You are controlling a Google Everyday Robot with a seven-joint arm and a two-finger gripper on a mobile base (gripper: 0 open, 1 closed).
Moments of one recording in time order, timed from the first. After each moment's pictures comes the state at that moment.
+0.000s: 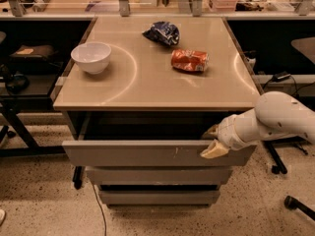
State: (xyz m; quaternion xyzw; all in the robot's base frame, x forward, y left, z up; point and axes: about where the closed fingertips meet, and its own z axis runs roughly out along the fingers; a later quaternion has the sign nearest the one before) arm 0.544 -0.169 0.649 -0.65 0.70 0.10 0.29
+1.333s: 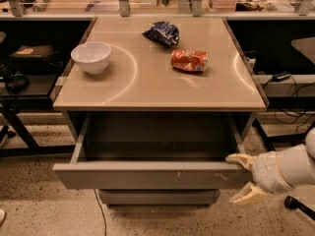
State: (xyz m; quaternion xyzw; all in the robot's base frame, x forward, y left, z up) arm 0.405 -0.227 0.648 -0.65 0.70 0.15 0.26
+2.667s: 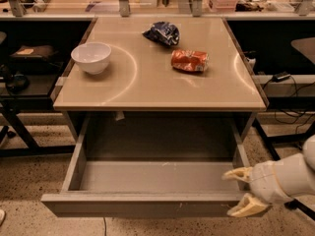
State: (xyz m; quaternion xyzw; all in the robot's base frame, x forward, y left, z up) arm 0.374 -0.212 0.649 -0.67 0.68 0.17 0.25
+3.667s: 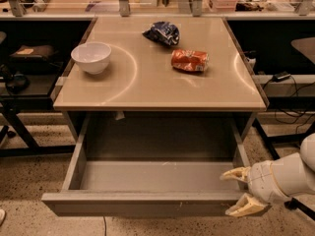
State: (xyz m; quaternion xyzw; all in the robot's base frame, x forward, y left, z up) arm 0.374 -0.206 0.647 -0.67 0.68 0.17 0.25
